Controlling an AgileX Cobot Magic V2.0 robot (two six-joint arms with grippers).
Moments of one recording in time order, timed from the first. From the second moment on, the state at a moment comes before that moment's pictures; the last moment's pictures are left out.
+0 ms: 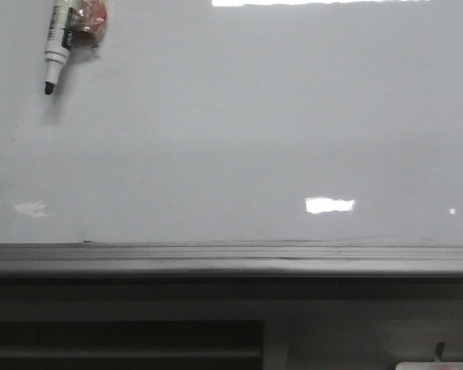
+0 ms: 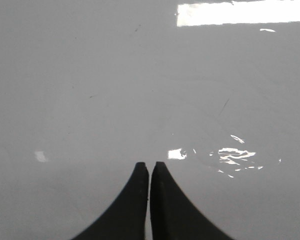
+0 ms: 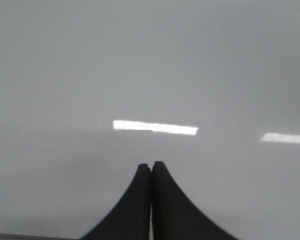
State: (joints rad) left arm -0.01 0.00 0.00 -0.08 0.06 0.06; right arm -0.05 -0.01 0.01 0.02 0.12 -0.16
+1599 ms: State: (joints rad) left arm -0.11 0.31 -0.42 -0.57 0.38 0.28; right arm -0.01 0.44 -0.43 0.49 0.53 -0.23
